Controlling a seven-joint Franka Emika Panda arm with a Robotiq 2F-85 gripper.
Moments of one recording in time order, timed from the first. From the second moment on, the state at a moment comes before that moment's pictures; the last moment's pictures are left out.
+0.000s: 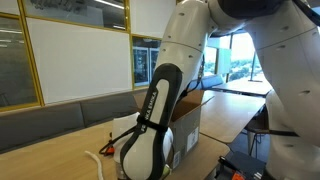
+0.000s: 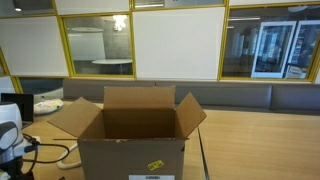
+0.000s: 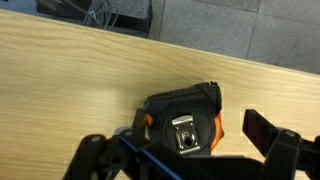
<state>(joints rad) 0.55 0.42 0.23 -2.45 0.17 2.82 0.39</state>
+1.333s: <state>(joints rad) 0.42 0.45 0.32 -2.46 0.17 2.88 0.31</state>
